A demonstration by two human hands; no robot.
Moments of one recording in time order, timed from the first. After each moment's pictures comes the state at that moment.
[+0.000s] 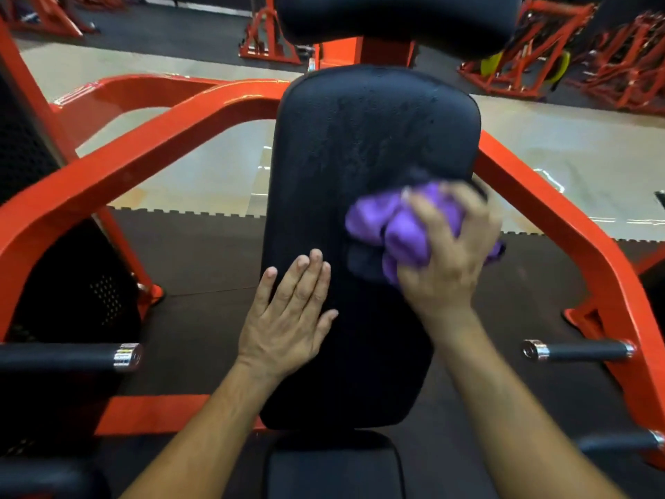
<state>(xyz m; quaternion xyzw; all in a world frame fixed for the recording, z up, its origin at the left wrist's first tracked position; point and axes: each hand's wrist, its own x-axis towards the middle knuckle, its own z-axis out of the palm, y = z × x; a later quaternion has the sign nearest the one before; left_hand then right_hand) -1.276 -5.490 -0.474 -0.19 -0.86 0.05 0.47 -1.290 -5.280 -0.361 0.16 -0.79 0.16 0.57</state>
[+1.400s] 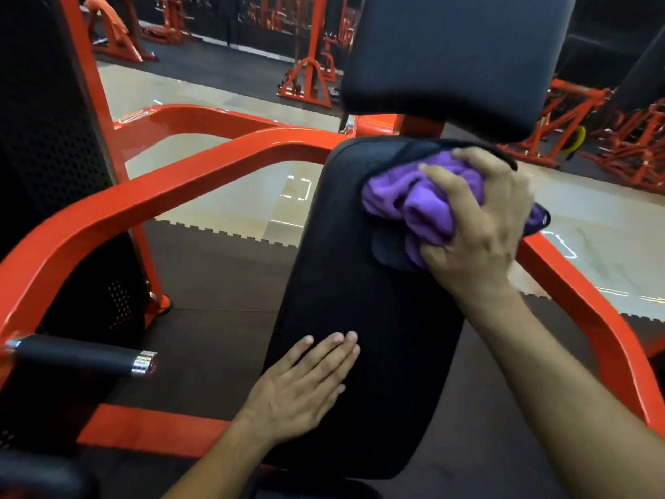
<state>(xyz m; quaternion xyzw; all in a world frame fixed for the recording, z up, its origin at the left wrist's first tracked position) -1.249 -5.493 -0.512 -0.28 -0.87 0.07 0.40 -1.314 -5.287 -0.259 0.24 -0.79 0.08 0.55</state>
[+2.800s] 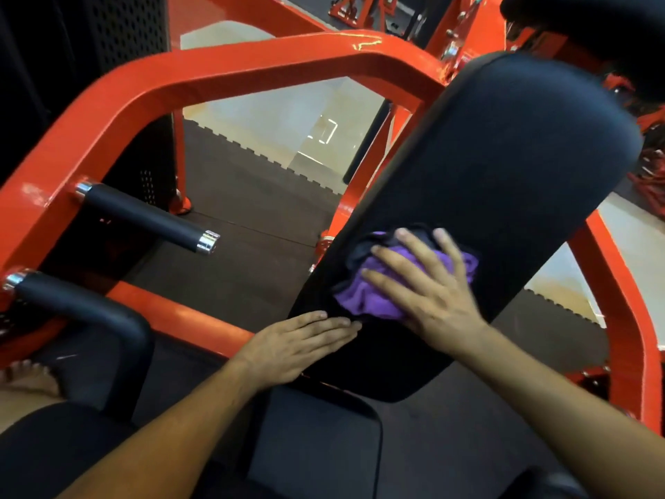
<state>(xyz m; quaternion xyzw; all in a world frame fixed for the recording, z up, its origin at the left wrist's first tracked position) -1.199 -5.539 -0.592 -0.37 -0.88 0.07 0.29 -1.270 -5.312 -0.398 0.52 -0.78 -0.13 0.32</state>
